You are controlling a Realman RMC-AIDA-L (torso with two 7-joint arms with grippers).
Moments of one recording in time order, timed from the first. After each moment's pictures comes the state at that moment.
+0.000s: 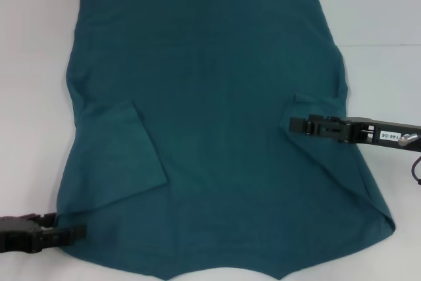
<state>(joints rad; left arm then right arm) -0.32 -2.15 0.40 0.93 2.40 1.59 -1.78 0.58 2.05 -0.65 -0.57 -1.98 -1.43 1.85</state>
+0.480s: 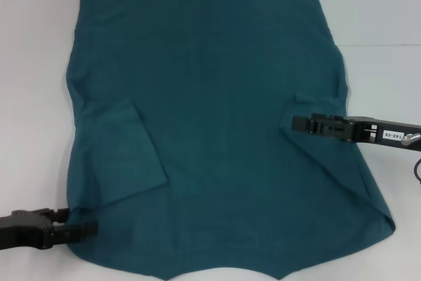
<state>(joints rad) -0.35 -2.15 0.41 0.93 2.40 1.63 -1.78 0.57 2.05 -0.63 -0.57 -1.98 -1.43 1.84</state>
